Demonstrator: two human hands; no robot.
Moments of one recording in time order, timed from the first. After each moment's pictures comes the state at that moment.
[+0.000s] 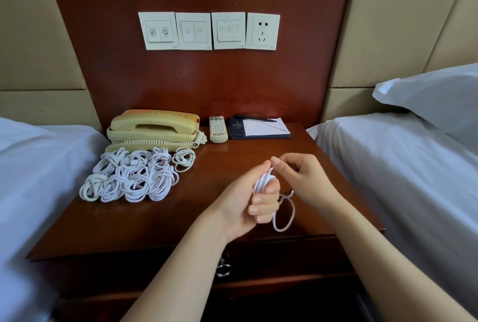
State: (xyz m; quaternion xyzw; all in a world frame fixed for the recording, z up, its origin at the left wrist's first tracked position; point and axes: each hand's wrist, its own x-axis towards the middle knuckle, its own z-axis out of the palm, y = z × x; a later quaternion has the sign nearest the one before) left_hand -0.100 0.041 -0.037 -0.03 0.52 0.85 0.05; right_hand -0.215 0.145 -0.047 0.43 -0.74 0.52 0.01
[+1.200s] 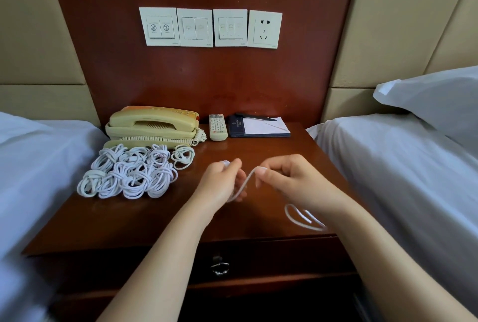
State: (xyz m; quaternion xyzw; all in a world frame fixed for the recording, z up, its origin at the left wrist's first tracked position) left_hand -0.110 0.009 -0.044 -0.26 0.73 0.61 -0.17; right_hand -0.181 0.151 -0.018 0.49 -0.70 0.49 -0.16
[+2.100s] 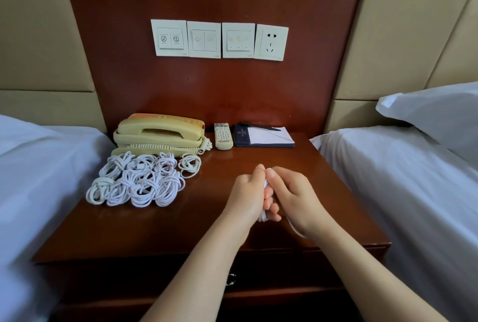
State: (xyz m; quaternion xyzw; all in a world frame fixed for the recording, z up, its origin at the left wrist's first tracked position) left_hand -0.116 0.047 -0.031 -0.23 0.64 0.72 -0.15; right_hand -0.183 0.128 -0.052 0.44 -0.69 0.57 -0.06
